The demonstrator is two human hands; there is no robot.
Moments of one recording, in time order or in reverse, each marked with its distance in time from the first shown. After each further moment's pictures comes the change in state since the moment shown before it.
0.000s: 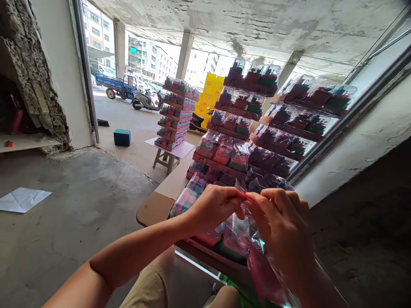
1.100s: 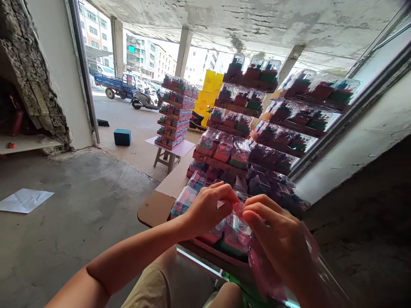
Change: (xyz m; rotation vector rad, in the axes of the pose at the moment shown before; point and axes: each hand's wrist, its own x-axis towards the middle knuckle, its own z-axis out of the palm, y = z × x) left_hand -0.008 -0.010 -0.002 0.261 0.139 0.117; right_hand -0.003 -0.013 -0.008 0.644 -0.213 0.365
